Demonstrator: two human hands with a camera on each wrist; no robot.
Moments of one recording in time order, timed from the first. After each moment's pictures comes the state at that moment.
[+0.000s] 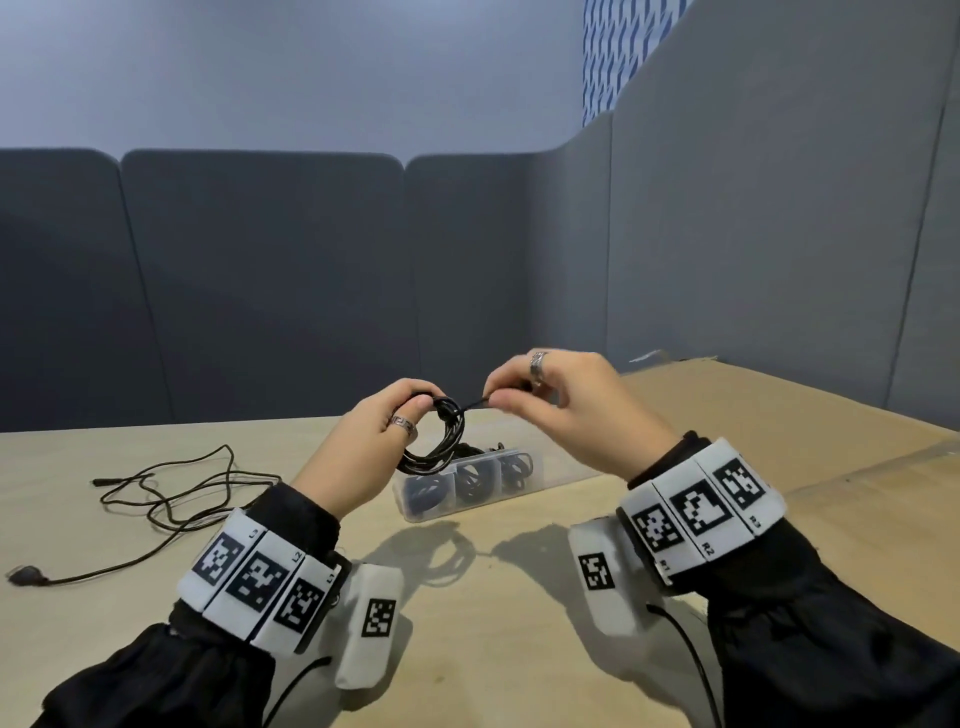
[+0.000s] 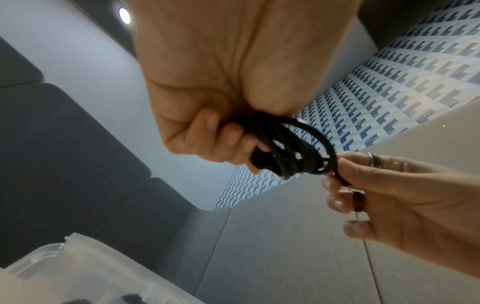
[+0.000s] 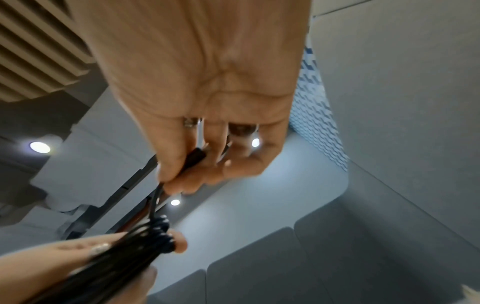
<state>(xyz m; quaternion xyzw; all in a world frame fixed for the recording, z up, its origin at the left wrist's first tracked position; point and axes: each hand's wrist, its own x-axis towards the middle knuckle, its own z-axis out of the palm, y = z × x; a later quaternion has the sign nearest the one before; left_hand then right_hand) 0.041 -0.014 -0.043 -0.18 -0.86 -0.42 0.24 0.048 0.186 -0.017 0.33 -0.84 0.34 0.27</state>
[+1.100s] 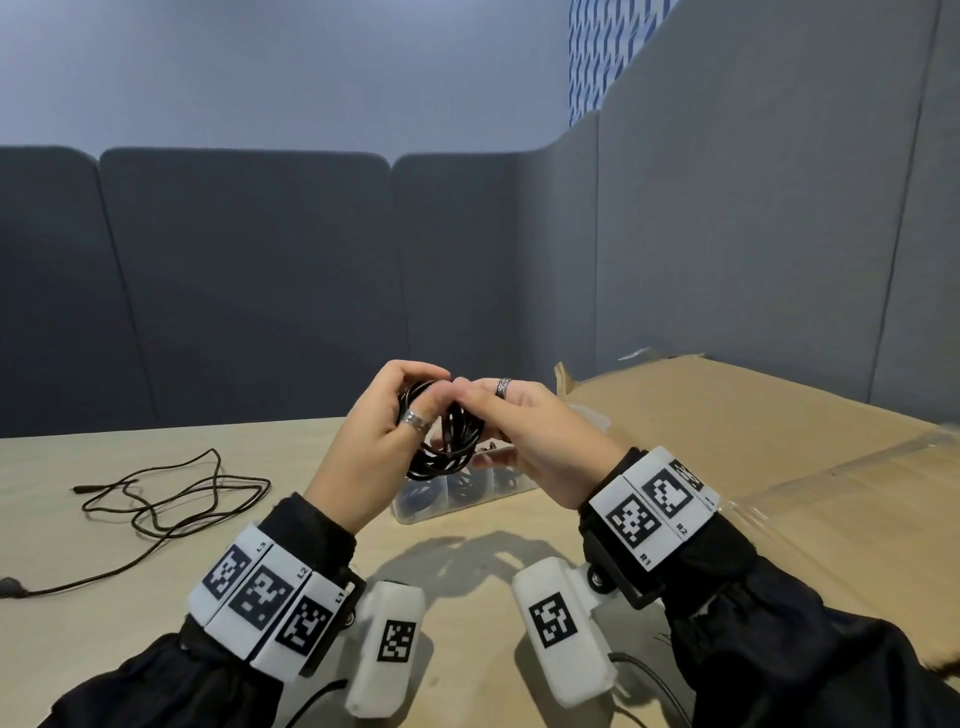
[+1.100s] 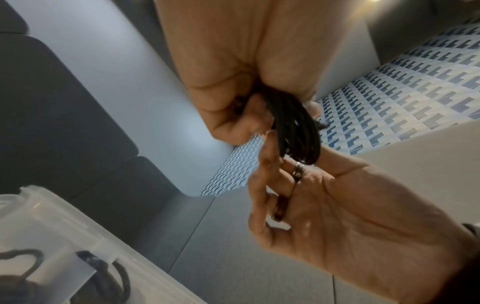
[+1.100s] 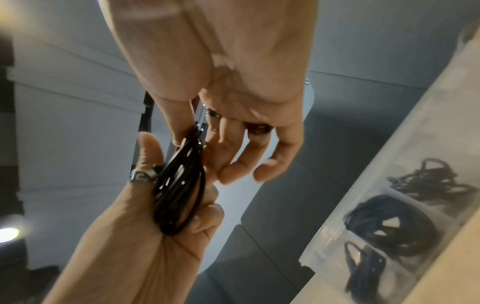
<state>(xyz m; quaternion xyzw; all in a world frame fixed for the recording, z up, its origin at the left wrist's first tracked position) 0.056 0.006 -0.041 -0.25 -0.76 -0.52 0.28 0.042 0.157 -0.035 0.27 -0.70 0.66 -0.01</state>
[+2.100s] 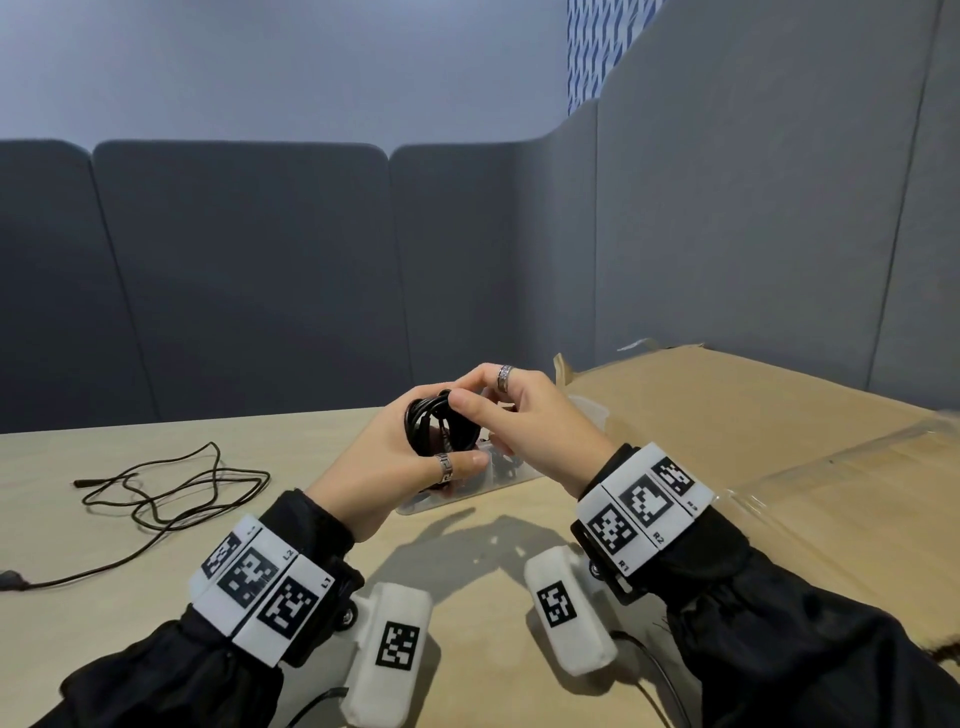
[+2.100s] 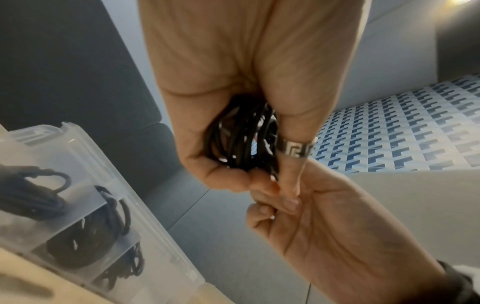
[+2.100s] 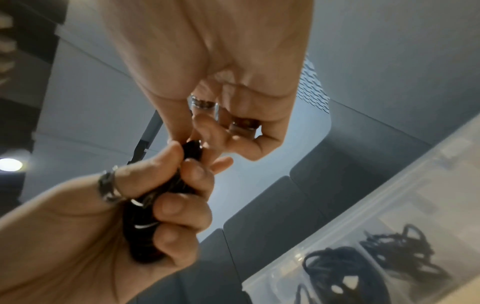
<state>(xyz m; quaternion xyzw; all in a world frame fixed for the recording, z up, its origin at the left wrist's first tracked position) 0.052 0.006 -0.052 -0.23 -0.74 -0.63 0.04 0.038 0.162 -0.041 0.29 -0.78 0.54 0.12</state>
